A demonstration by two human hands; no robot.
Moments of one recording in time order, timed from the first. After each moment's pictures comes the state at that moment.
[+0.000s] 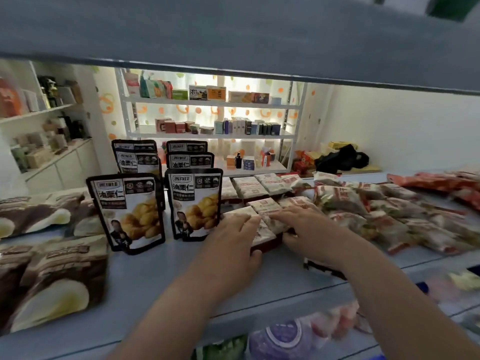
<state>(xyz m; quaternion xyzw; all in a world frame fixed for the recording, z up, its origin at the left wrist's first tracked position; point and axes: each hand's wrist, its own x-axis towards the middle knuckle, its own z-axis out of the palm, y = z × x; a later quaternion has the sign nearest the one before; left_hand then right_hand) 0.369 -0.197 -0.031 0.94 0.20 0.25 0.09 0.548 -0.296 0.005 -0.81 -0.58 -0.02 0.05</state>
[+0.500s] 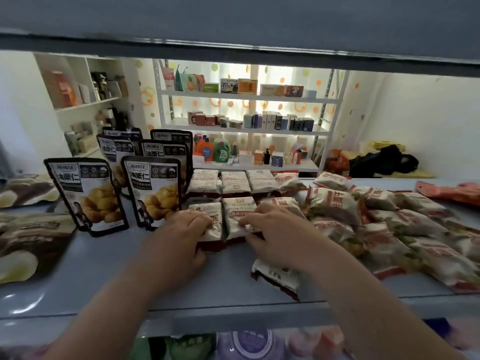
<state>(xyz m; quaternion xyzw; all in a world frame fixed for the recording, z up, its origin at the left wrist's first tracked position) 0.390 -0.204 -0.036 0.92 0.33 0.19 0.00 0.598 -0.300 -0.005 -0.70 -0.70 -0.03 0.10</state>
